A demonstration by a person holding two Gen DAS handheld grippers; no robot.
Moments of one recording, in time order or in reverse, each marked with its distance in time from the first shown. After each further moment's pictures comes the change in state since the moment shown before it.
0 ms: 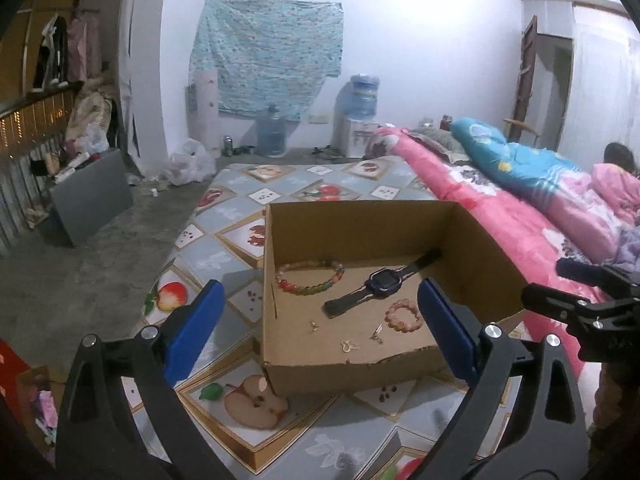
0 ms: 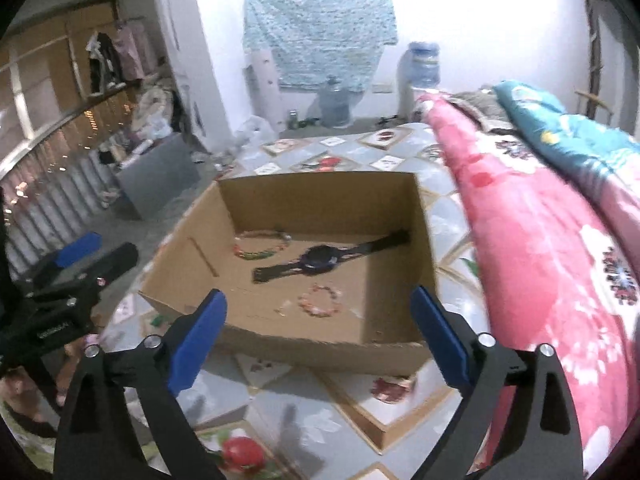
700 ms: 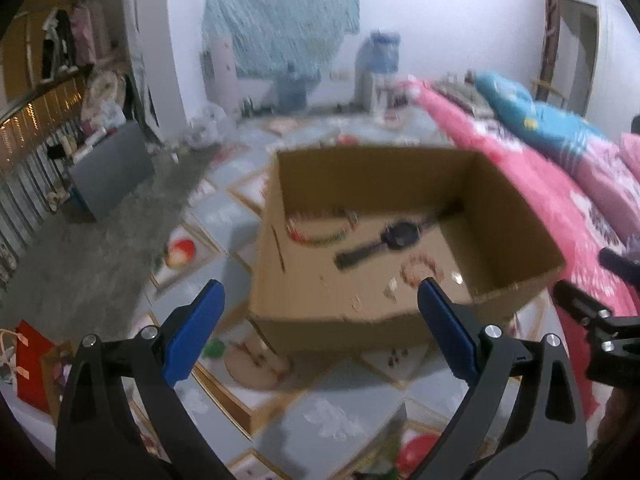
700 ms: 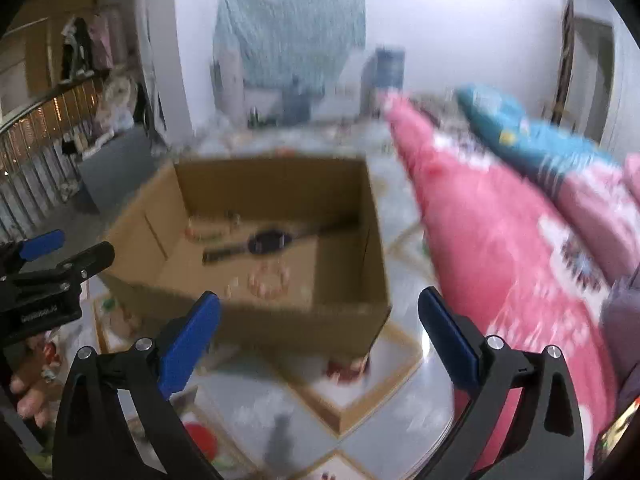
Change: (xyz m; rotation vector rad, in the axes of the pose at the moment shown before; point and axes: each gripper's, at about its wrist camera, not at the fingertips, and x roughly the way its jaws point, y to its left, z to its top) left arm 0.024 -0.018 -0.017 0.012 0.200 0.091; right arm 0.015 -0.021 -0.030 0.022 0.088 -0.107
